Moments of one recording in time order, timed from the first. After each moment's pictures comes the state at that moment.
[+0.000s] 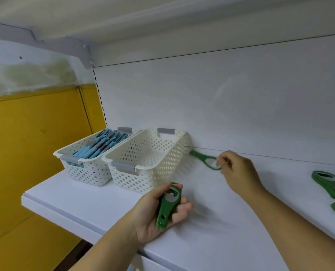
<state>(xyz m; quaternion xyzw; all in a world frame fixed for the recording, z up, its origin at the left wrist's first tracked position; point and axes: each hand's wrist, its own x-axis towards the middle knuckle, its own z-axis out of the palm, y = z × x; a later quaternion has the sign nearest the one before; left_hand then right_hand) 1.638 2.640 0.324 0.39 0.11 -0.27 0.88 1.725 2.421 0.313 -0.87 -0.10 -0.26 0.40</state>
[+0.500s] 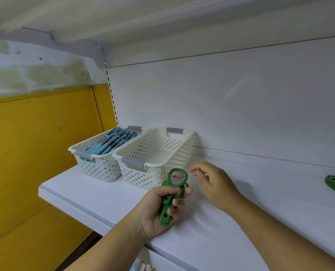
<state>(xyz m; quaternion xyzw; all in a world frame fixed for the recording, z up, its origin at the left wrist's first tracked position) 1.641 2.649 0.314 0.38 0.04 -0.26 0.89 1.703 2.476 0.304 -0.84 -0.27 -0.19 0.42</state>
